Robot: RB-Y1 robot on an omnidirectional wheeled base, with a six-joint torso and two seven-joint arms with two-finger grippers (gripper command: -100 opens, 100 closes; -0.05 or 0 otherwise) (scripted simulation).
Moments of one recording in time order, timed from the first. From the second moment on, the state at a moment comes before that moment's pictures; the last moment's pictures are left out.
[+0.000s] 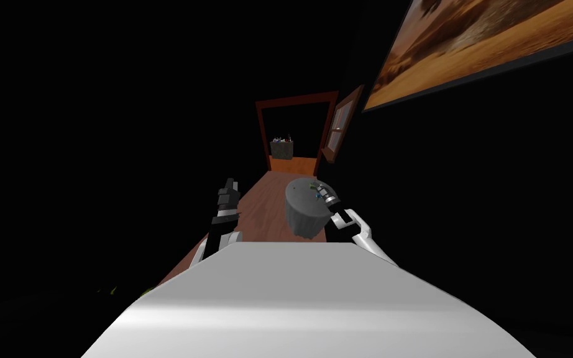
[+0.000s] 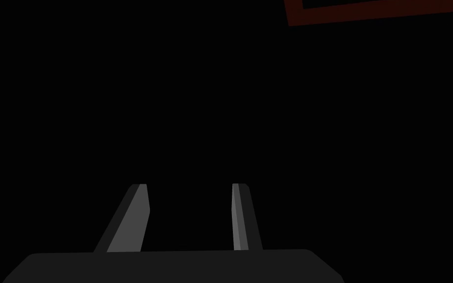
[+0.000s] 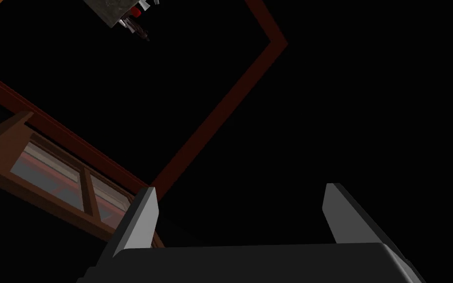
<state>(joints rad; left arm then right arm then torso) 0.52 0.02 0.04 -2.26 -0.05 -0.37 -0.02 0.05 -0.45 0.15 -1.65 0.13 -0.25 0.34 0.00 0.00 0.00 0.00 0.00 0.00</state>
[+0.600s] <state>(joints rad) 0.52 0.02 0.04 -2.26 -0.05 -0.37 -0.02 0.00 -0.51 0.16 -1.51 0.18 -0.17 0.41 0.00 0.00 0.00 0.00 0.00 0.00</state>
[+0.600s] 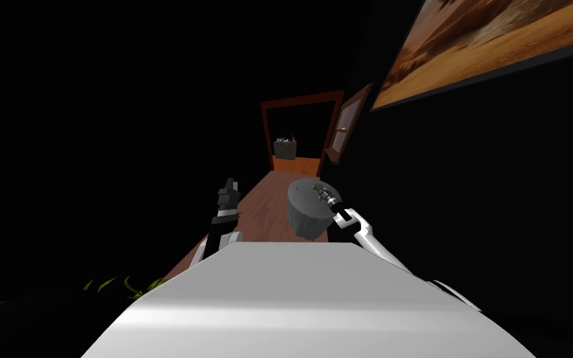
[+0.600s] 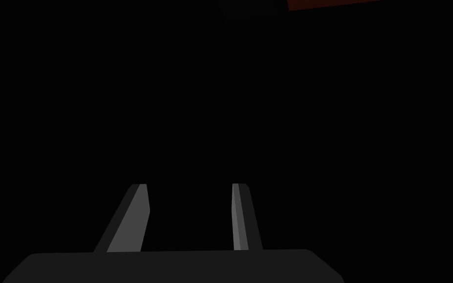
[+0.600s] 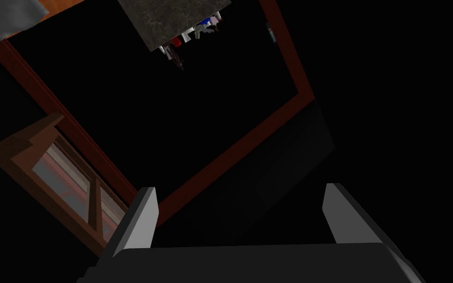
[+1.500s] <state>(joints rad) 0.52 0.02 0.04 -2.26 -0.05 -0.37 -0.02 -0.06 -0.56 0.18 -1.28 0.25 -0.05 0.51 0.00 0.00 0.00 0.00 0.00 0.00</state>
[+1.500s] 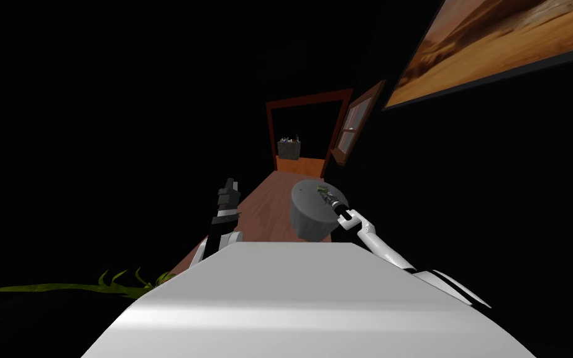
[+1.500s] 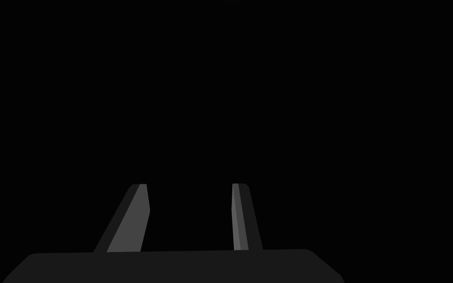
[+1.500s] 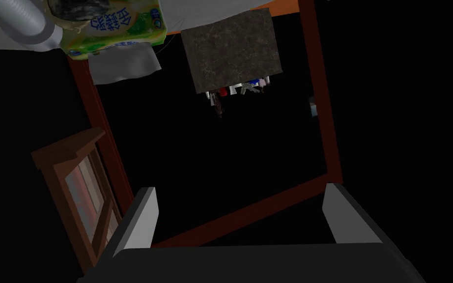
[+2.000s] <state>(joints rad) 0.52 0.02 0.04 -2.26 -0.05 -0.37 -0.02 -0.08 -0.59 0.19 -1.11 0.31 0.01 0.57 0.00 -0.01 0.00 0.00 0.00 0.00</state>
